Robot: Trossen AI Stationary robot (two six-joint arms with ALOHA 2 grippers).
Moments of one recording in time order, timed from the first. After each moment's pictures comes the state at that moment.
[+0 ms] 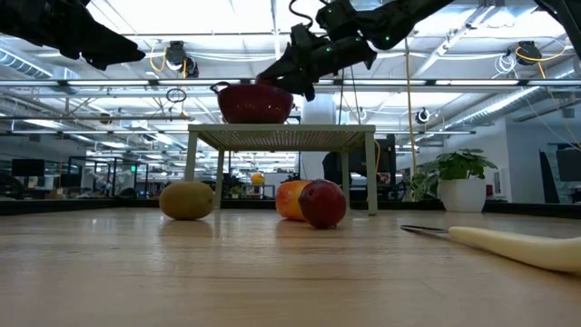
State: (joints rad) left arm 0.06 0.25 0.42 -0.35 -0.13 0.13; right arm -0.52 1.80 1.46 0.02 -0.48 0.06
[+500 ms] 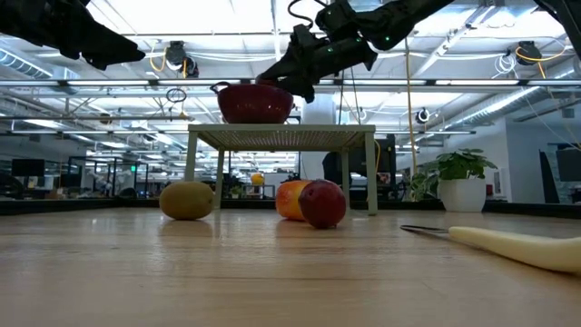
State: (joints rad) left arm 0.06 0.25 0.42 -0.35 -0.13 0.14; right arm -0.51 1.80 1.46 -0.01 -0.53 0.07
